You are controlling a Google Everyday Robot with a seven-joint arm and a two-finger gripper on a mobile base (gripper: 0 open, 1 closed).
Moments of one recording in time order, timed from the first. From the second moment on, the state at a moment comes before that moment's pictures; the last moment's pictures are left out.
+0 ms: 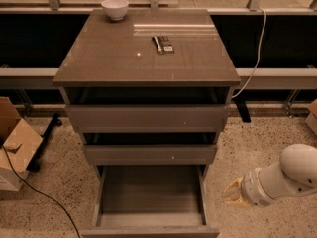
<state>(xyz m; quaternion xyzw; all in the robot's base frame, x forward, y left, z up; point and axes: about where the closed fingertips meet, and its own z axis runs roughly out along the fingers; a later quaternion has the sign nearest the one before) 0.405 -0.229 0.580 -0.61 0.75 0.15 0.20</state>
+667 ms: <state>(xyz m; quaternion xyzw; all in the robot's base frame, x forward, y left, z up) 0.404 -0.226 0.556 -0.60 0.76 0.14 0.18</state>
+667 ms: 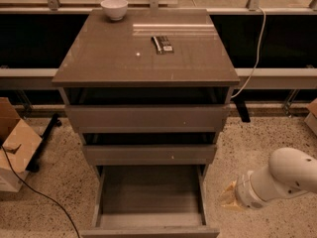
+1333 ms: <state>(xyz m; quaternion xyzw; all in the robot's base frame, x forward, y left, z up) 0.400 -0.226 0.486 -0.59 0.78 0.15 0.18</state>
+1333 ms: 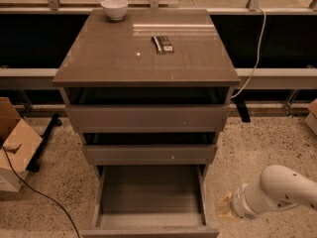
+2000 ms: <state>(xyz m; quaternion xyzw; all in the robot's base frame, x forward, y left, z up) 0.388 -0.224 0.407 -0.56 0.78 0.22 0.18</state>
